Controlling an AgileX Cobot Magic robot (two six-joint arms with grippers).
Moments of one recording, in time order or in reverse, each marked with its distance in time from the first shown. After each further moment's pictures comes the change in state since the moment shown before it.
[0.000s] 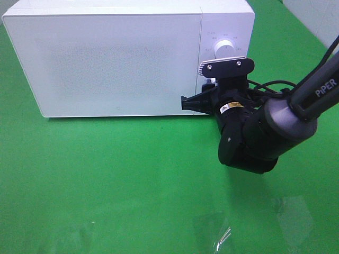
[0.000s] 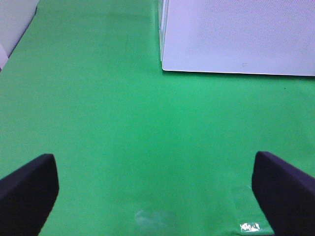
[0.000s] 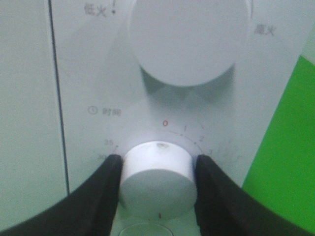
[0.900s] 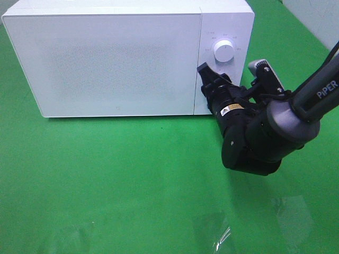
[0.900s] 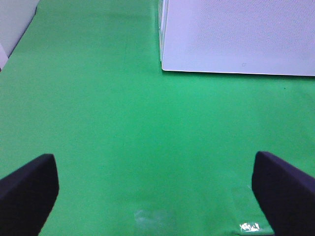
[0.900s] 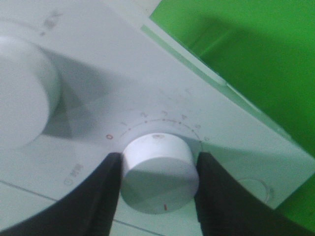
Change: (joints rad) left arm 0.000 0.000 0.000 0.000 0.000 0.000; right arm -0.003 0.003 0.014 -0.057 -0.008 1.142
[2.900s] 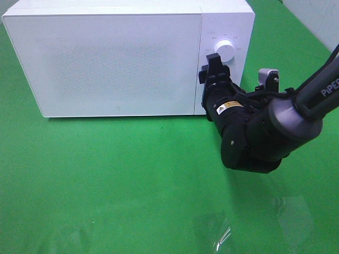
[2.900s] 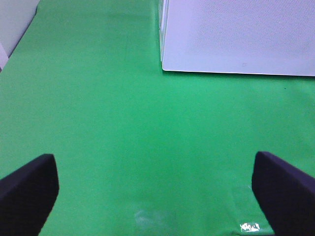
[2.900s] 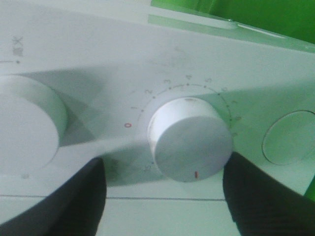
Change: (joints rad) left arm 0.000 0.000 0.000 0.000 0.000 0.000; right arm 0.005 -0.029 0.007 -0.057 0.016 0.321
